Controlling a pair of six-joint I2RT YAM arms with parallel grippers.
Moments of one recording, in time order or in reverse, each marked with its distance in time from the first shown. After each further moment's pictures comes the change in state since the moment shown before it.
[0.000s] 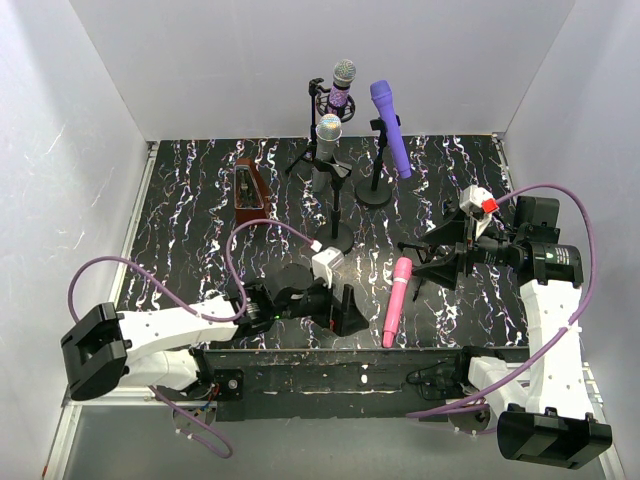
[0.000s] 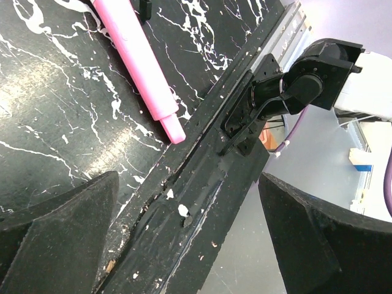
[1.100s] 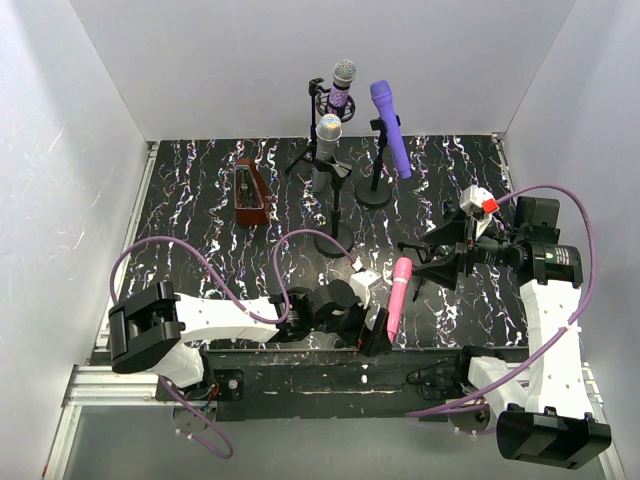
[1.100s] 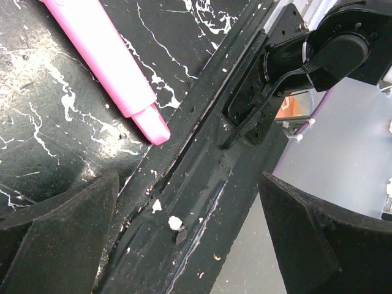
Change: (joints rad) left arm -0.157 0.285 0.138 0.026 -0.058 0.035; right arm -0.006 0.000 -0.006 0.004 -0.002 0.001
